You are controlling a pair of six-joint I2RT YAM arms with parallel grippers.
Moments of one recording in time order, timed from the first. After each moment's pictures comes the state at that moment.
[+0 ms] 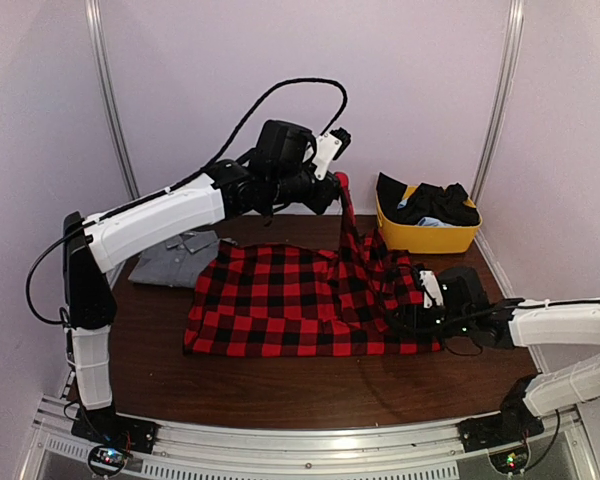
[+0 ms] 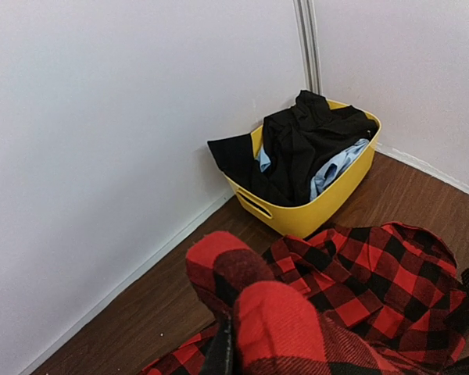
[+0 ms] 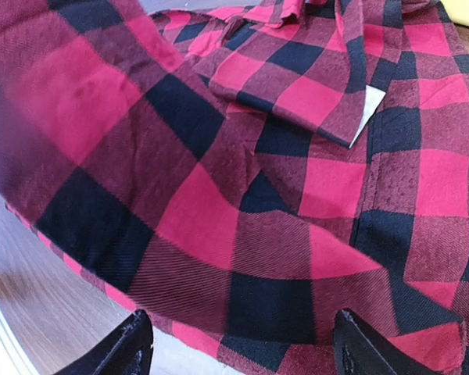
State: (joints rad) left arm -0.92 2.01 2.03 -0.37 -0.22 0.14; right arm 0.63 1.17 0.45 0.06 -0.04 0.49
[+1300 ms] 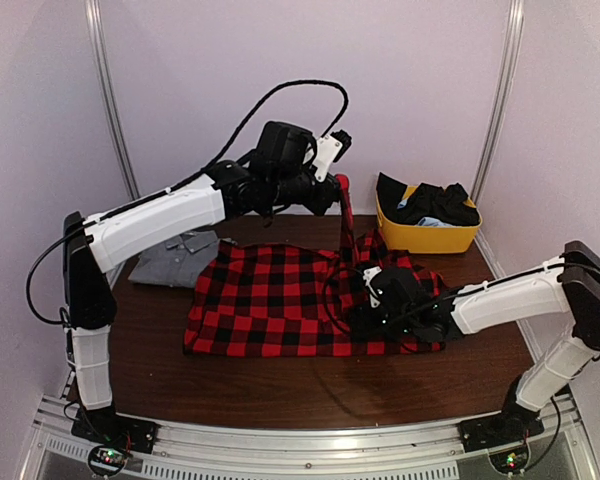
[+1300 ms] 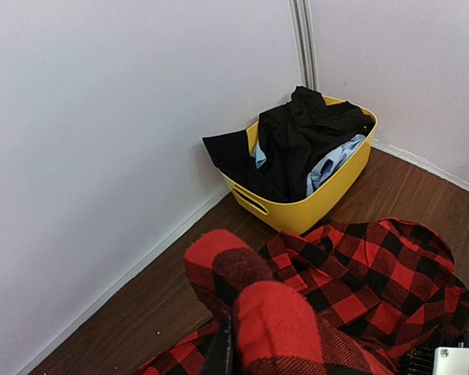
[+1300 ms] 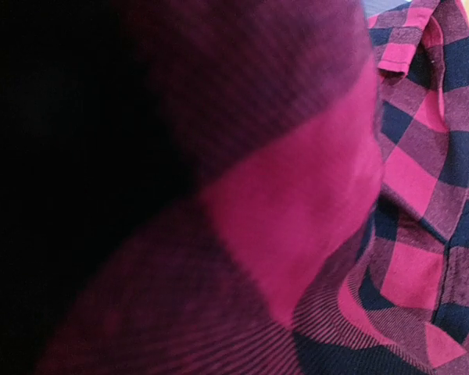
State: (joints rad) left arm -0.92 2.01 2.03 -0.38 -0.21 0.14; right arm 0.89 1.55 0.72 0.10 0.28 0.41
